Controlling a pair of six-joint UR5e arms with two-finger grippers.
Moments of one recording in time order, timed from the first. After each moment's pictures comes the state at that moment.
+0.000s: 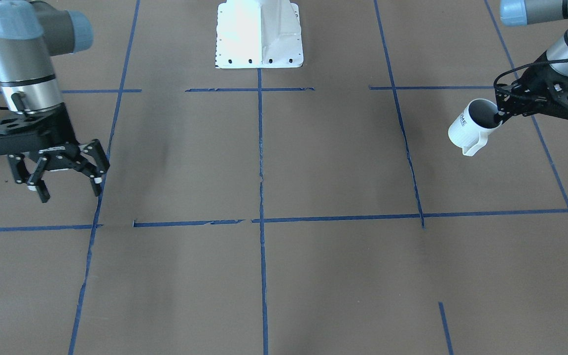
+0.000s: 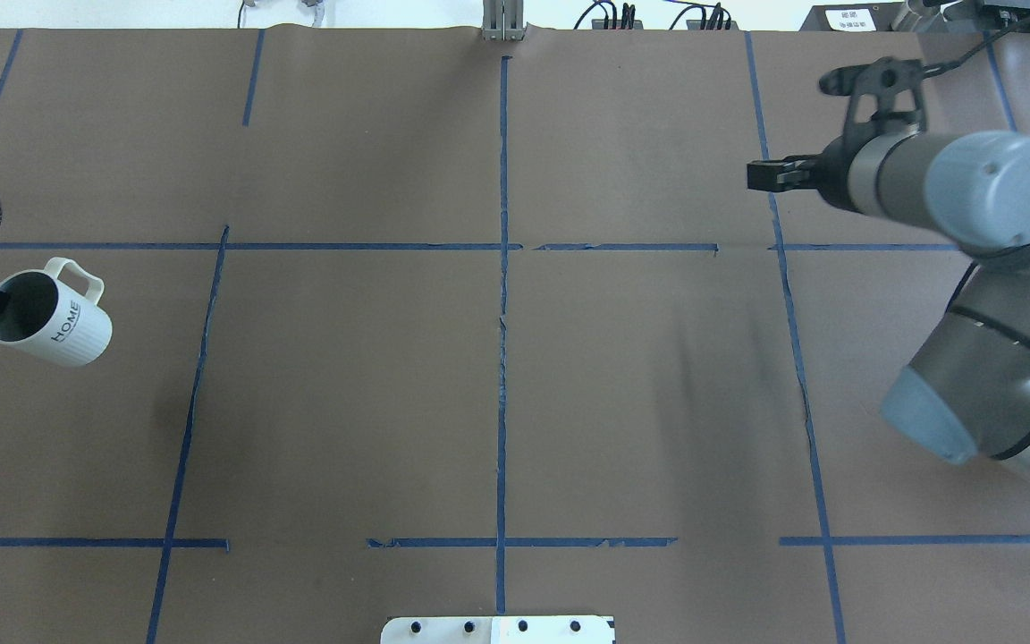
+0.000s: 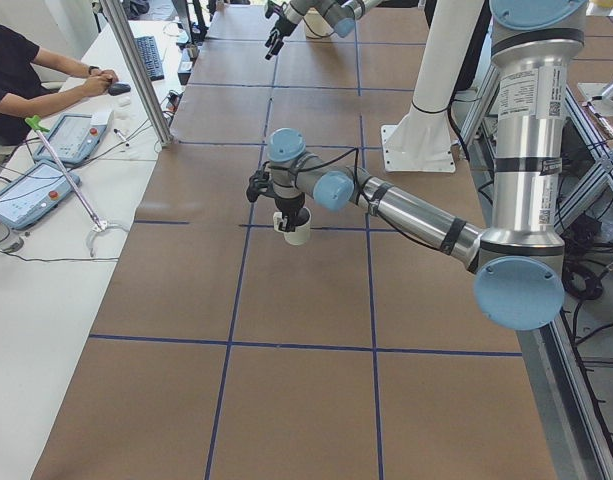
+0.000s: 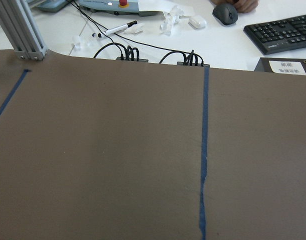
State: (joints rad) left arm -1.11 -1.50 -1.98 -1.69 -2.32 -0.41; right arm 0.91 -1.37 1.90 -1.16 1.72 0.90
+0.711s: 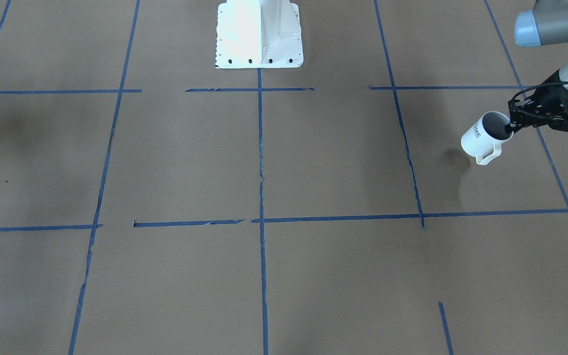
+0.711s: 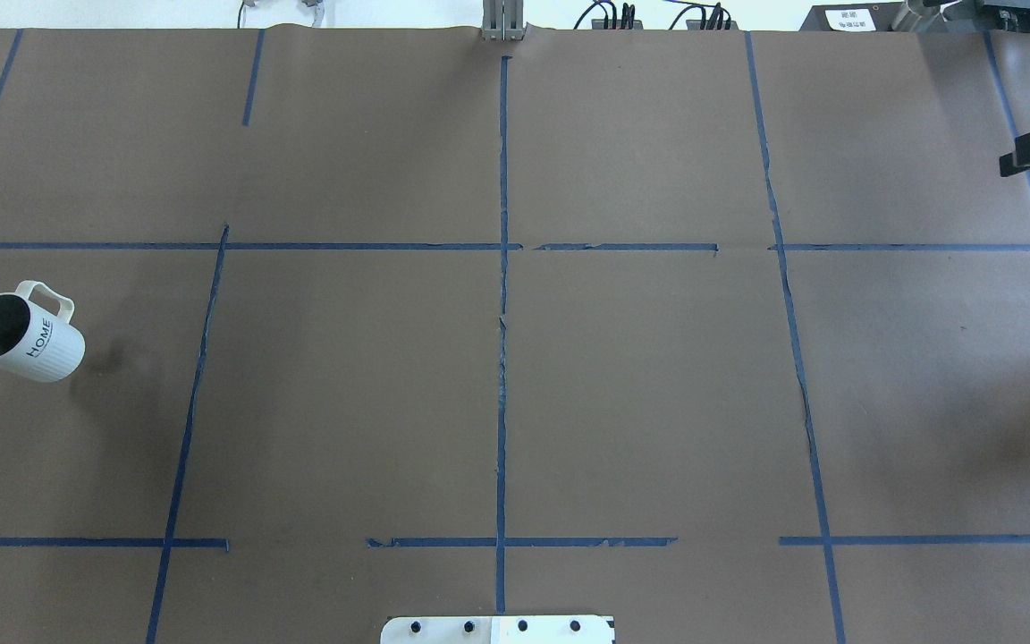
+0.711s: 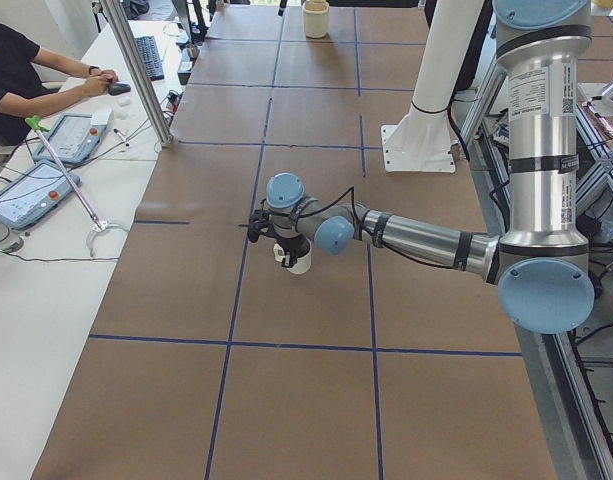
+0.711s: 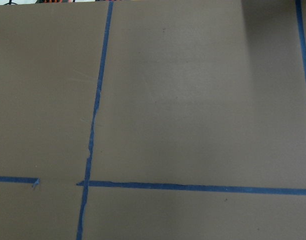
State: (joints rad) left arm -1.11 -1.47 -1.81 -1.94 -2.33 -0.54; right arm 1.31 -1.57 1.95 -1.31 2.25 0.59
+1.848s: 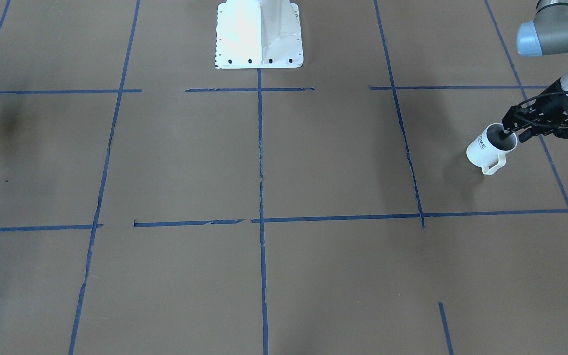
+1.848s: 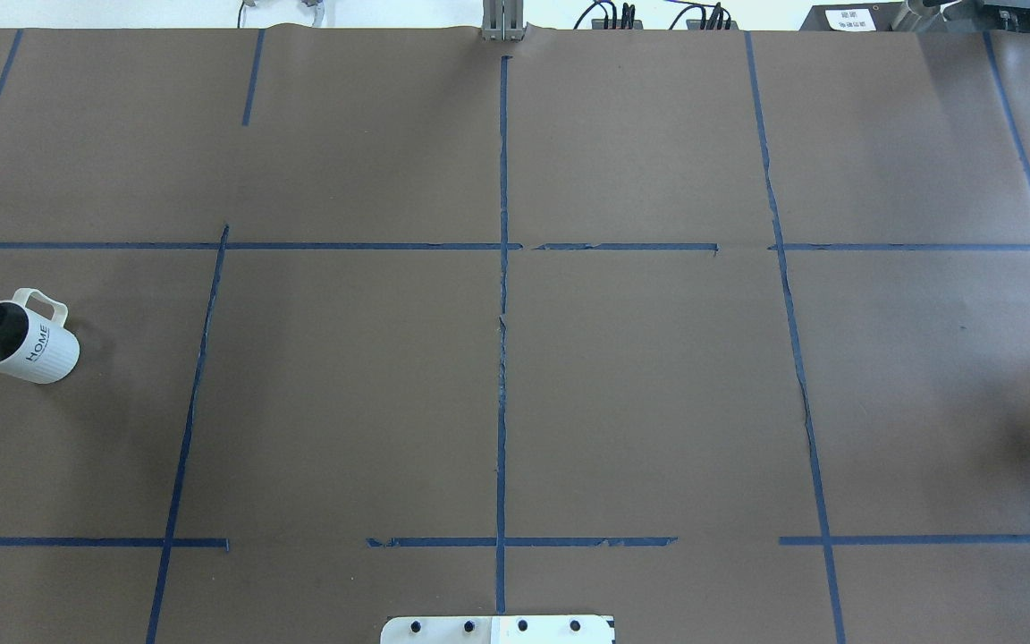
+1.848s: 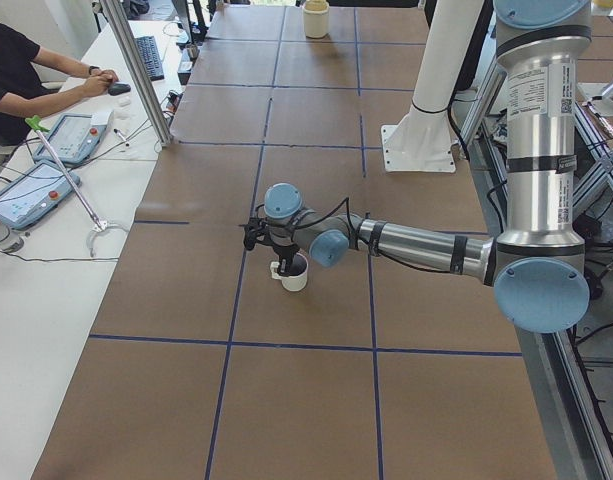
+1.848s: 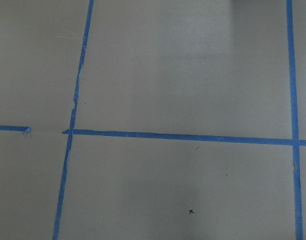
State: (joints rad) left arm -1.15 -1.48 -1.80 -2.01 -2.33 -0.59; right arm 1.40 -1.69 1.96 -1.32 2.38 0.44
